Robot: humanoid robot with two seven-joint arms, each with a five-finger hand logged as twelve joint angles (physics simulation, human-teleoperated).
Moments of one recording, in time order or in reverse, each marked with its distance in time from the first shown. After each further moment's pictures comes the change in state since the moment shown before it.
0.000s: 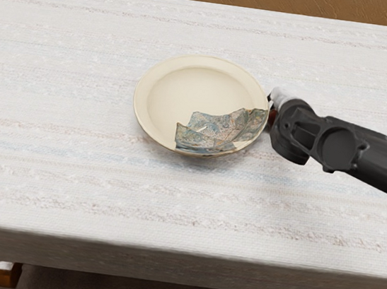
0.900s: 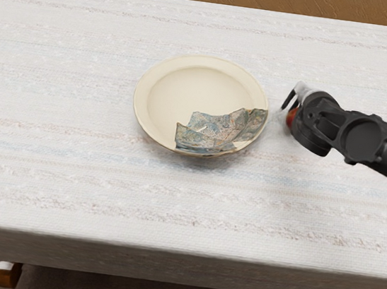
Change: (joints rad) left arm 0.000 0.000 0.000 0.000 0.000 0.000 0.000; right arm 0.009 -0.080 0.028 -0.008 0.030 0.004 0.000
